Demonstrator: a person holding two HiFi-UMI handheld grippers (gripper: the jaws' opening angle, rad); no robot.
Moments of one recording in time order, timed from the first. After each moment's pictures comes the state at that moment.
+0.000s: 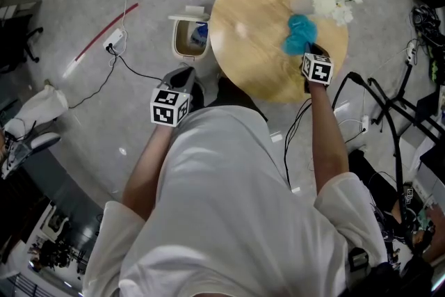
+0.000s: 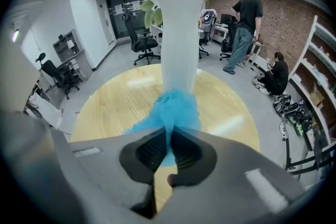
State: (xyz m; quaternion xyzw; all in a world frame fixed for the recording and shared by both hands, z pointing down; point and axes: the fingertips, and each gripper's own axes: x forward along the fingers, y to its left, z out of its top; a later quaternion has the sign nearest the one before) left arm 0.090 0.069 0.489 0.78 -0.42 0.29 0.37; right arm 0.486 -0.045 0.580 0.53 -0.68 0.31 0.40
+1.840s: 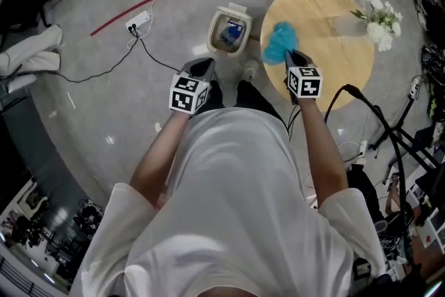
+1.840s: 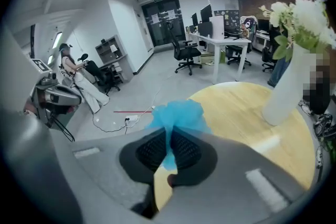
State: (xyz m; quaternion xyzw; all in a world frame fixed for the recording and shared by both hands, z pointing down) left arm -0.028 0.099 0.488 0.77 -0.46 0.25 0.37; right arm 0.203 0.005 0.527 0.39 -0.80 0.29 0.35
